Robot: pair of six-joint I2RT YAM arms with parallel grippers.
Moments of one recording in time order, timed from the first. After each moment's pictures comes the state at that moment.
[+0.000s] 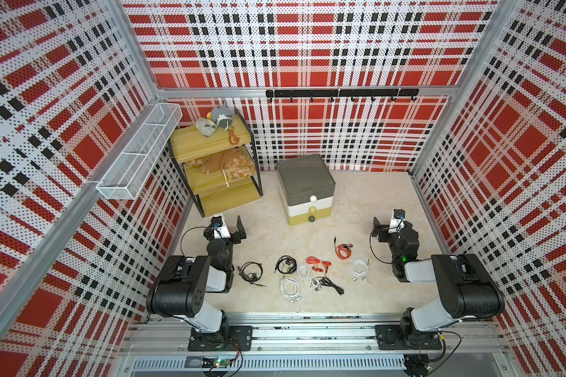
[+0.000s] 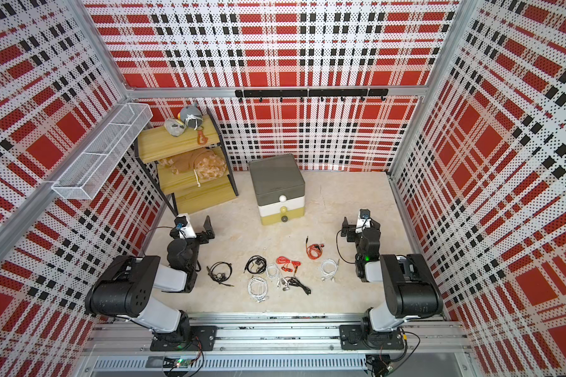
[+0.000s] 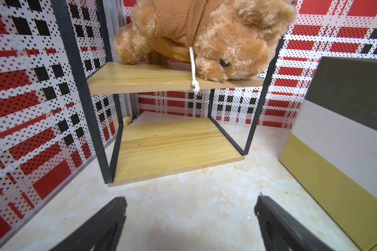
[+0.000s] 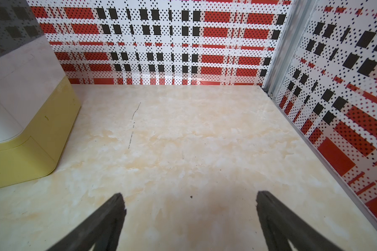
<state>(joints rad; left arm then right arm) -0.01 1.56 0.21 1.34 -0.16 -0.05 0.02 1.54 0.32 1.02 0.07 0.00</state>
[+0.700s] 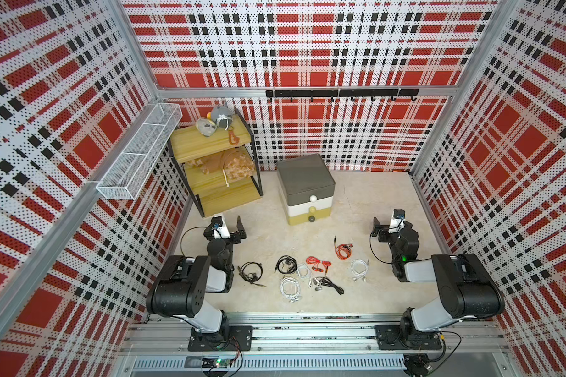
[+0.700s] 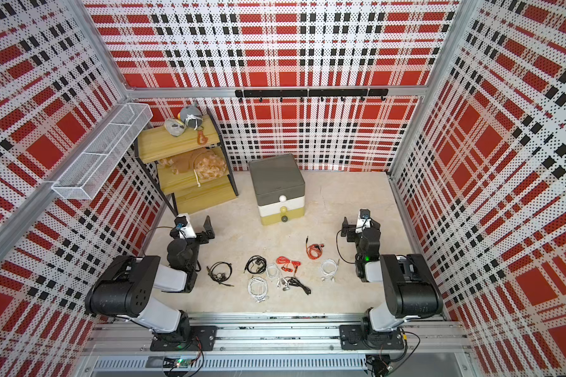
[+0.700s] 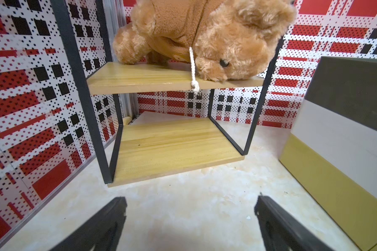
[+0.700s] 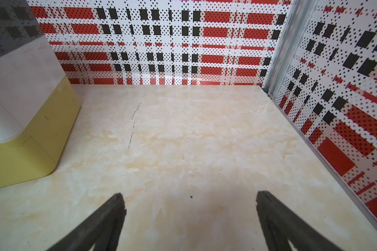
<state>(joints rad) -0.01 1.56 0.21 1.34 -0.16 -0.05 0.02 1.54 0.32 1.02 0.07 0.00</state>
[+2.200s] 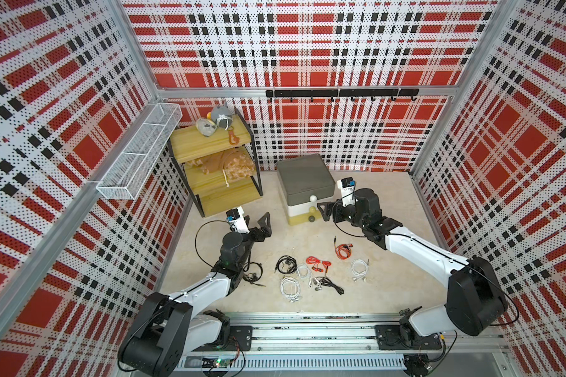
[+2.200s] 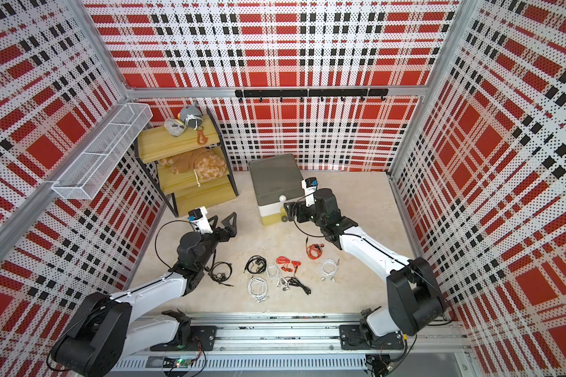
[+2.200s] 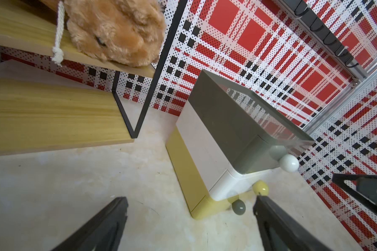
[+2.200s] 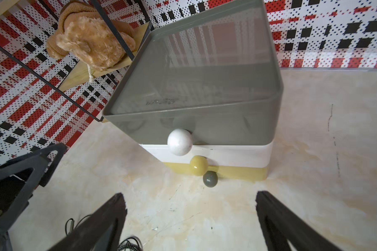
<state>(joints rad) -0.32 1.19 0.31 0.81 -0.08 -0.46 0.51 1.48 1.02 0.05 -0.14 0.34</state>
